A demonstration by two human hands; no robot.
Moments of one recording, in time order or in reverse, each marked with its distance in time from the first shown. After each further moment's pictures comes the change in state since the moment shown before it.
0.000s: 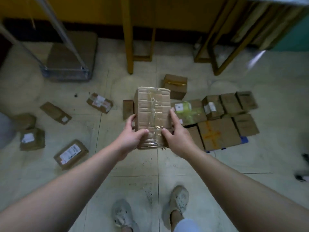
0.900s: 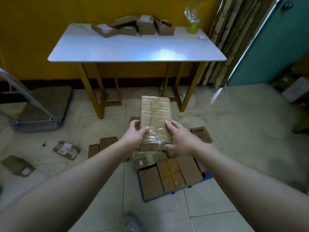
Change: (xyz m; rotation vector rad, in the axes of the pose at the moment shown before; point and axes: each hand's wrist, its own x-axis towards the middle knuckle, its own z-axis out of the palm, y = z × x) left_hand 0.029 0.193 0.289 0.103 -0.035 0.100; right_hand 0.015 0.045 -0.355 -0.548 -0.036 -0.207
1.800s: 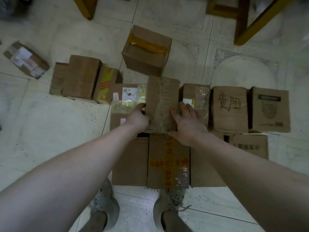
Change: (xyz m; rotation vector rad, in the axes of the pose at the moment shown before) left_hand 0.376 -0.315 0.113 0.233 0.262 -0.367; right_hand 0.331 0.296 0.296 -0.399 -0.395 -0.114
